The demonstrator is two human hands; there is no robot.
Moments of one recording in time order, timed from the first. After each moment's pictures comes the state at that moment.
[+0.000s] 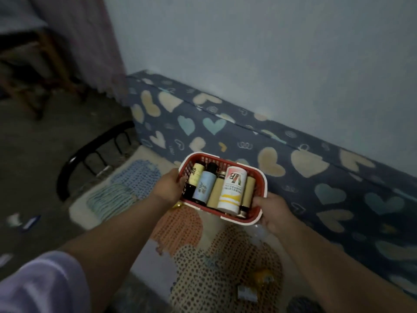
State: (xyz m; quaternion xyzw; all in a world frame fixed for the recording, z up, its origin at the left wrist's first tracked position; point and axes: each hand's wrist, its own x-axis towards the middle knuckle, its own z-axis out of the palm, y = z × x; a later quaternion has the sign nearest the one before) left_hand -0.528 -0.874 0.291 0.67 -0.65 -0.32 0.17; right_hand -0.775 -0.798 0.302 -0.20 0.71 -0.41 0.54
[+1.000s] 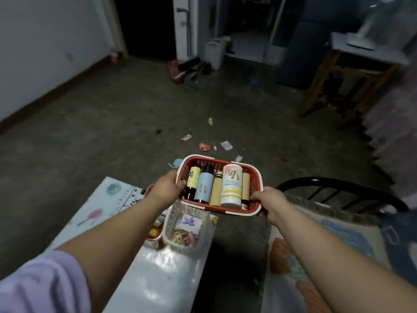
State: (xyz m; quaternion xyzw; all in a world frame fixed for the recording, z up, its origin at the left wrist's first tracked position) left_hand -0.002 -0.514 0.299 0.92 -0.09 -0.19 0.33; right_hand -0.118 -0.745 0.299 -0.64 0.47 0.04 0.61
